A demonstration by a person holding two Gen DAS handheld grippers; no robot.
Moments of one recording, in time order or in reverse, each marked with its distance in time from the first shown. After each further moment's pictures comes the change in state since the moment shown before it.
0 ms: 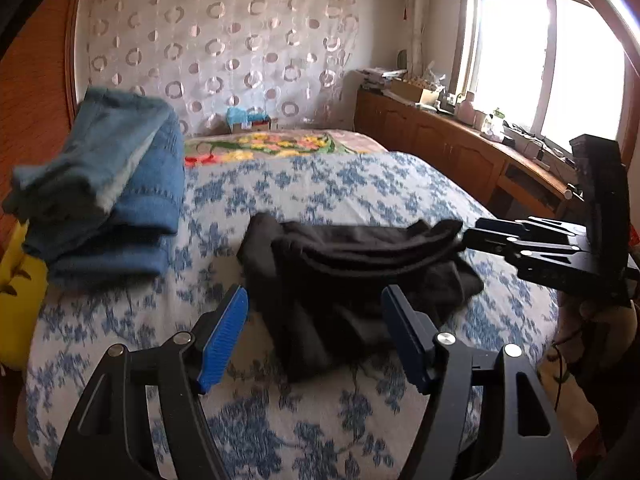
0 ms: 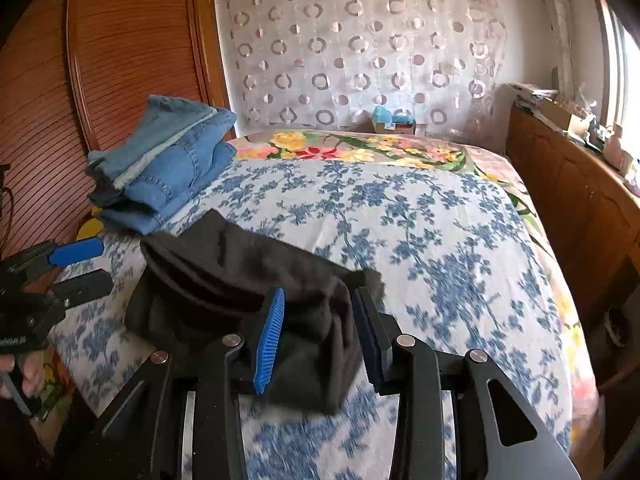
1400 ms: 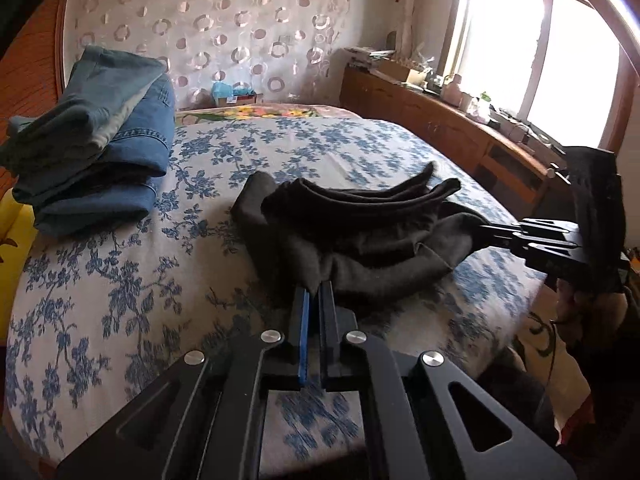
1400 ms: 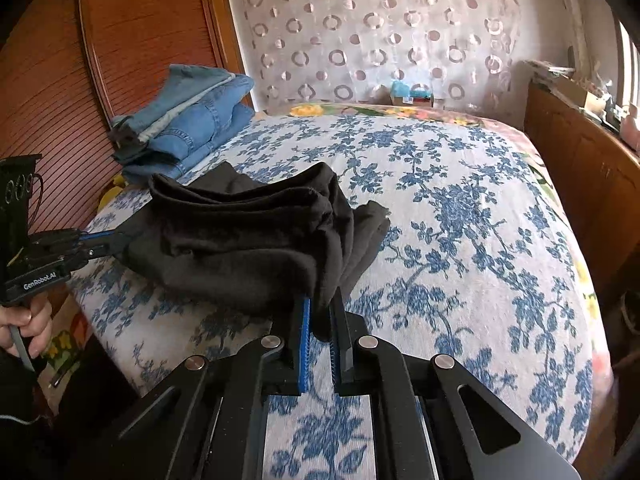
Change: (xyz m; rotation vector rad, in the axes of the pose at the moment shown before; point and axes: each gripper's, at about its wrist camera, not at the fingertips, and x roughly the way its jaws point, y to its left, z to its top) left arm -0.014 -0.005 -0.037 -0.003 0.071 -0.069; right arm -0.017 -0.011 -0.046 0.008 0.070 0.086
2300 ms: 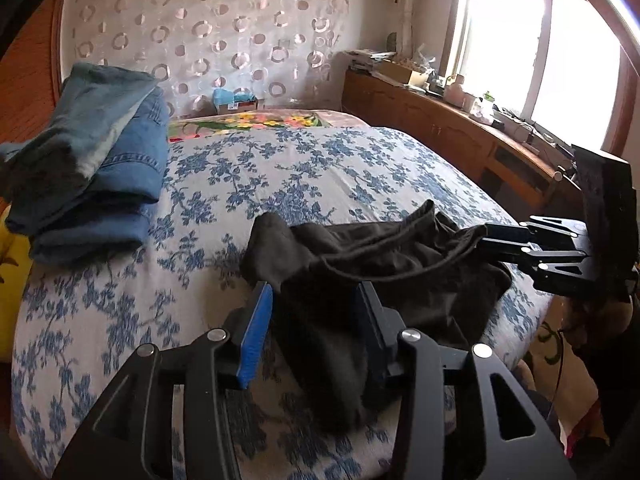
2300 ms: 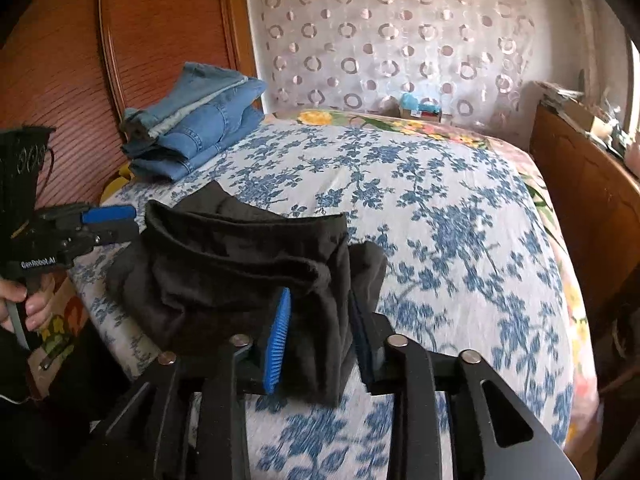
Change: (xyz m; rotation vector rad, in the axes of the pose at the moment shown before) left arm 0.022 0.002 0.026 0.020 -0.006 0.026; right arm 0.006 -0.005 0.015 -0.095 -0.006 -0.005
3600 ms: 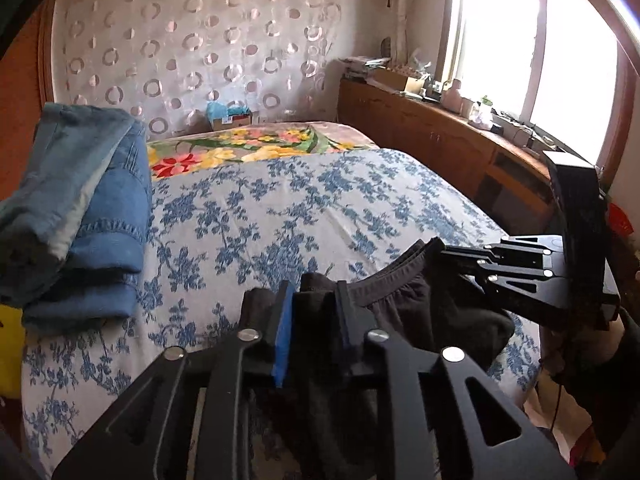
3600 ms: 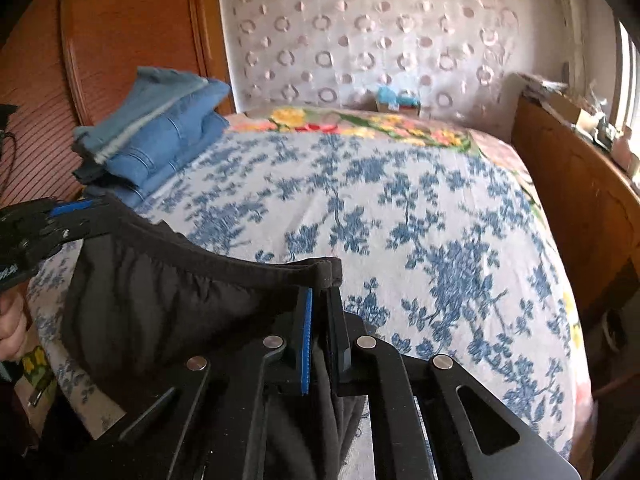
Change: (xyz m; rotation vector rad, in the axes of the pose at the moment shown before) left arm 0.017 -0.005 0.049 0.033 -0.032 0.006; right arm 0.059 -0.003 0.047 0.069 0.029 -0.082
